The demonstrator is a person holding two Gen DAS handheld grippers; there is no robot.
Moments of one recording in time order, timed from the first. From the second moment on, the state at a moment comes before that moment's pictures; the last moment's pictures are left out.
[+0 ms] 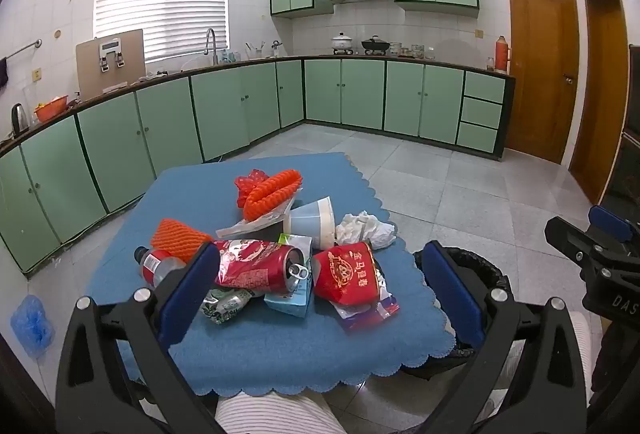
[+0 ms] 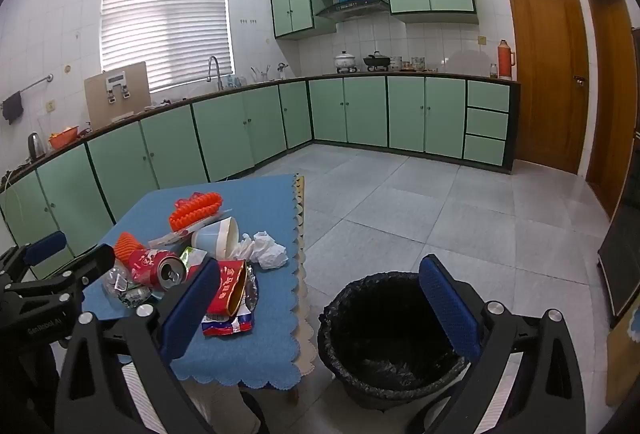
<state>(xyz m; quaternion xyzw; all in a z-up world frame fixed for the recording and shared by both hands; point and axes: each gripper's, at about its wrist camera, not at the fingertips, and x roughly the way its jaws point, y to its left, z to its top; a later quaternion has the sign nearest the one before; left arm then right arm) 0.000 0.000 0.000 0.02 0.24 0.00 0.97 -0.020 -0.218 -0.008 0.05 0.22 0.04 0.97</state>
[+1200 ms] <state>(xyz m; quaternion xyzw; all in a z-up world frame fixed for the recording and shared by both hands) 0.000 0.000 0.000 0.02 0.24 0.00 0.97 -0.017 -0.222 -0.011 0.05 0.23 0.04 0.97</state>
